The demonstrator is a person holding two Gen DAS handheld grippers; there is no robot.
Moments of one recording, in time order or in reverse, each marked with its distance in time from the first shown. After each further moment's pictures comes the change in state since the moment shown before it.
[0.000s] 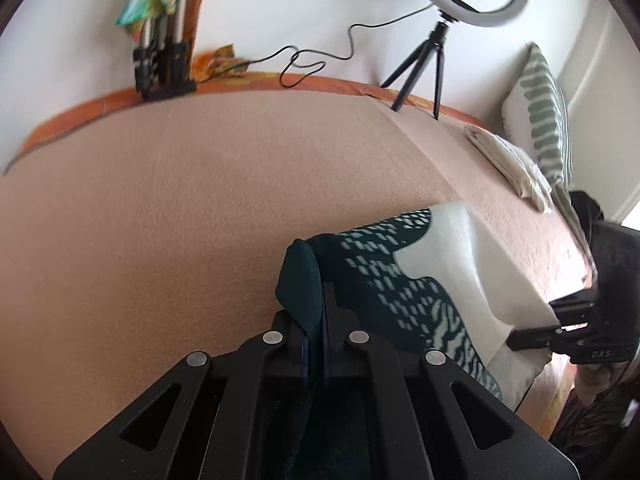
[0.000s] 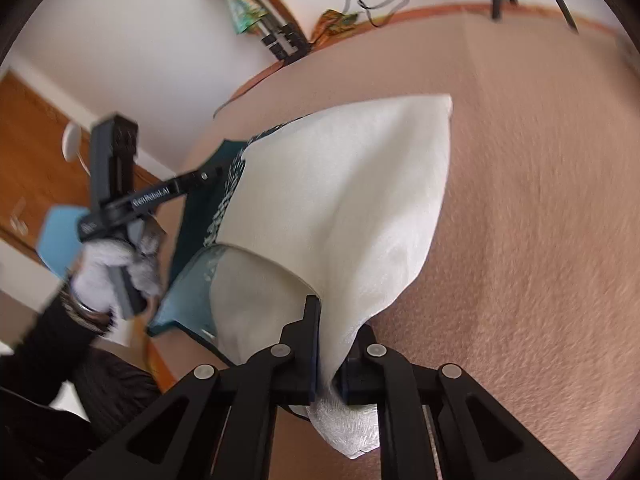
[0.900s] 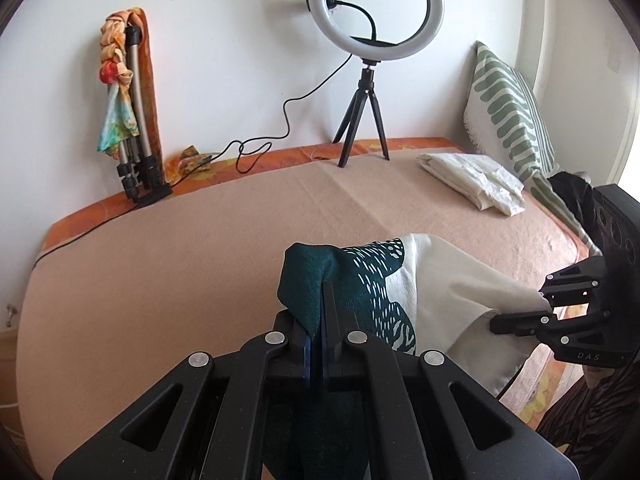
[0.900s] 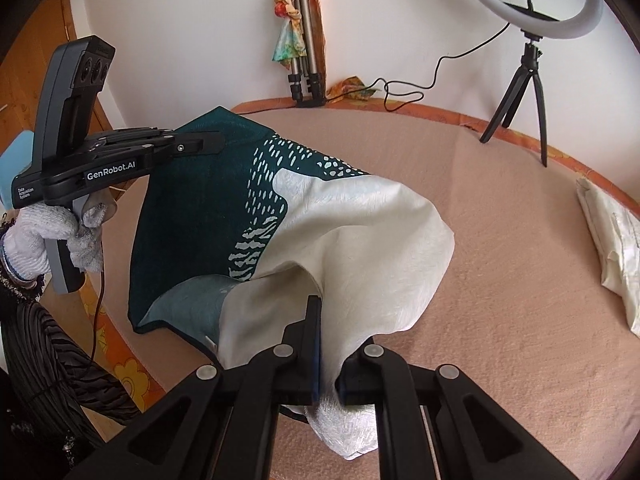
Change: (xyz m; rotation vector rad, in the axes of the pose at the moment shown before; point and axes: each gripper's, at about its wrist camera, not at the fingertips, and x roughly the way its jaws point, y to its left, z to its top) left arm -0.059 -0.077 0.014 0.174 -0.181 0.043; right arm -0.052 0.050 -0.007 -0.225 -0.166 -0.254
